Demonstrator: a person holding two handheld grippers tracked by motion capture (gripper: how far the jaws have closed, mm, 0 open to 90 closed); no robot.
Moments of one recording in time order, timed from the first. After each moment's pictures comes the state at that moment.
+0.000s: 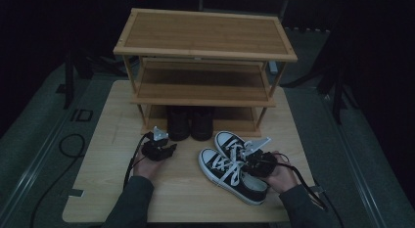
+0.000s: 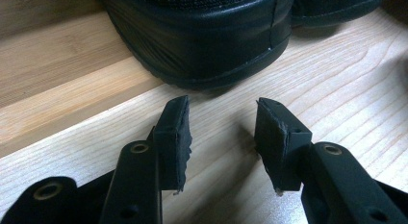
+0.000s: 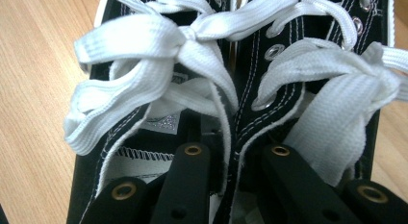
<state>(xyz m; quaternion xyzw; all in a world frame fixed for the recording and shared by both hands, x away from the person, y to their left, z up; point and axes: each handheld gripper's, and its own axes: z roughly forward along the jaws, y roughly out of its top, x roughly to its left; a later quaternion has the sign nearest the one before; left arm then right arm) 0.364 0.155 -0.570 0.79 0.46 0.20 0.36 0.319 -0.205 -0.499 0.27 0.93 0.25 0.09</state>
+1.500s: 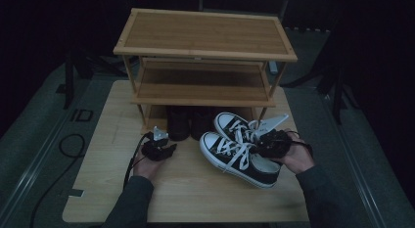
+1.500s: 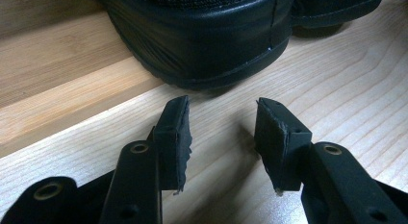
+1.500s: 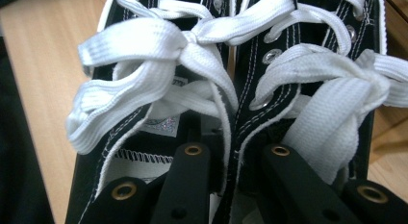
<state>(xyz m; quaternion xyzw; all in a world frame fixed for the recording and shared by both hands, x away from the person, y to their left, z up) 0.364 0.156 -0.570 0.79 0.46 0.20 0.36 0.338 -0.222 -0.417 0.19 0.93 0.30 0.09</state>
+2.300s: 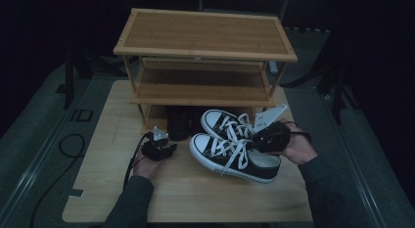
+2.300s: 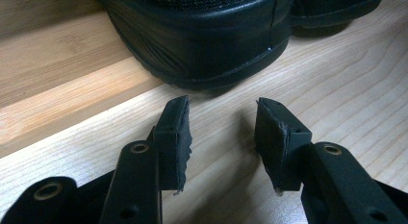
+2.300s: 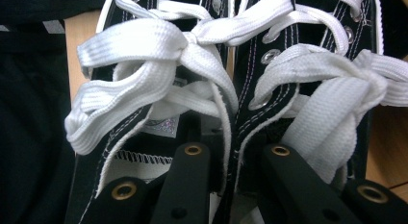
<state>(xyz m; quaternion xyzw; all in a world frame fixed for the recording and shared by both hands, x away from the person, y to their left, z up) 0.364 0.156 -0.570 0.79 0.46 0.20 0.36 0.337 -0.205 -0.378 0.10 0.94 0.31 0.07</state>
